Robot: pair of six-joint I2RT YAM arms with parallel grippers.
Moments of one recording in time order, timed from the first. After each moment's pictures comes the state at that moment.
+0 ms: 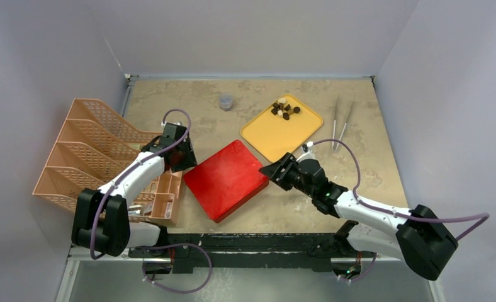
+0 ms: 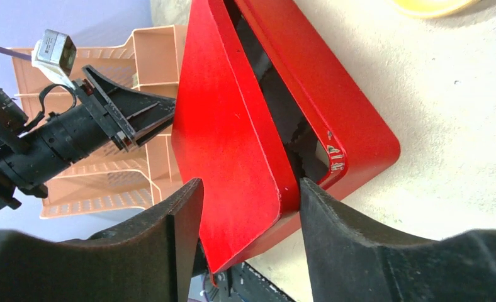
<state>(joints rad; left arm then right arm) -0.25 1.31 0.79 -0.52 -0.08 -0.54 0.75 1.10 0.36 0.32 0.04 1.23</state>
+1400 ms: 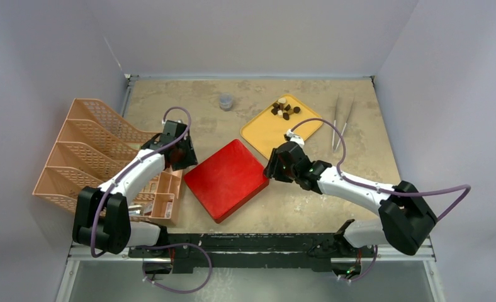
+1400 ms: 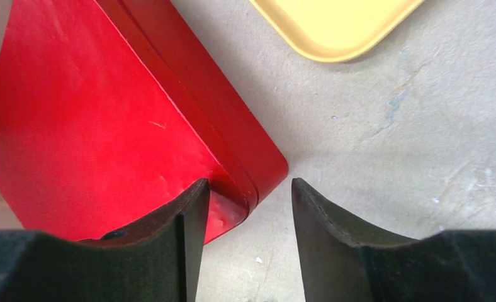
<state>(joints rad) -0.25 1.33 0.81 -0.52 -0.07 -0.55 0.75 1.33 0.70 -0.18 0.17 0.87</state>
